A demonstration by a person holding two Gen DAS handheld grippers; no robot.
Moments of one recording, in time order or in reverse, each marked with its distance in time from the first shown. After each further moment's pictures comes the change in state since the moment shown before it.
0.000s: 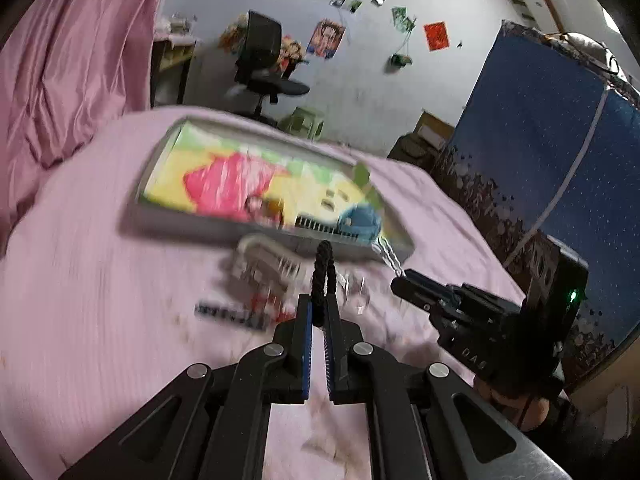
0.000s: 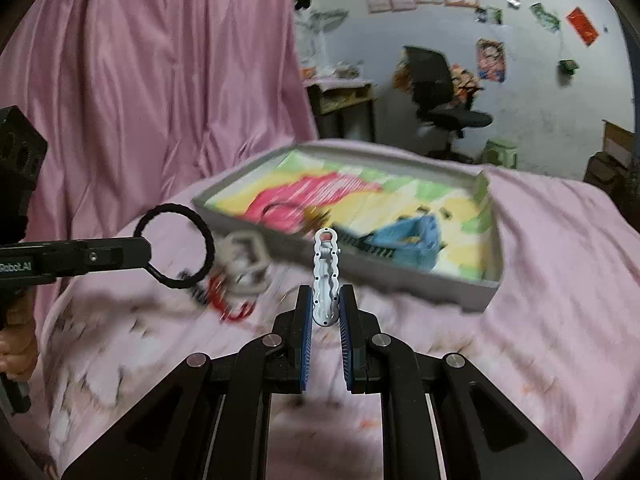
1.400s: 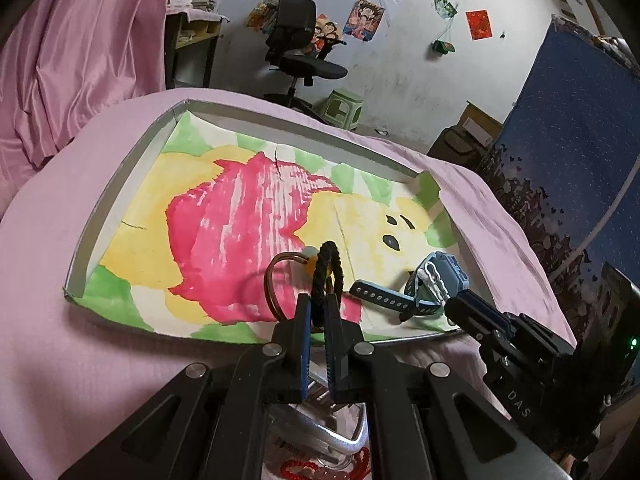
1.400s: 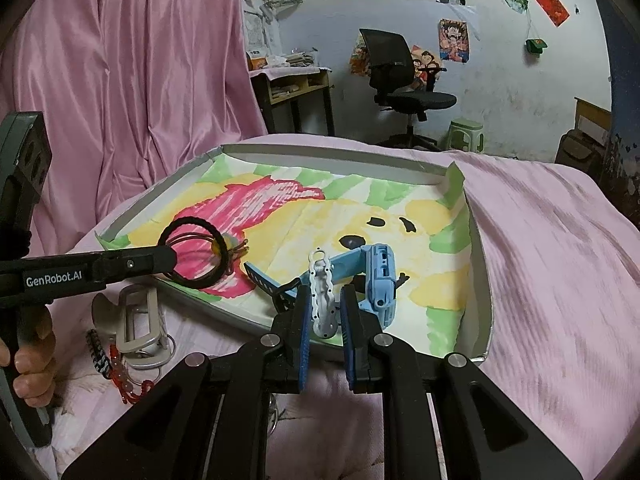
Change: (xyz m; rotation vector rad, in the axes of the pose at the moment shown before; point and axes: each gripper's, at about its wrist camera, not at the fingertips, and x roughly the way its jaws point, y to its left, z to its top) left arm 0.112 0.030 0.058 -0.059 0.075 0.117; right arm 0.078 -0.035 0.029 0.078 0.056 -0.114
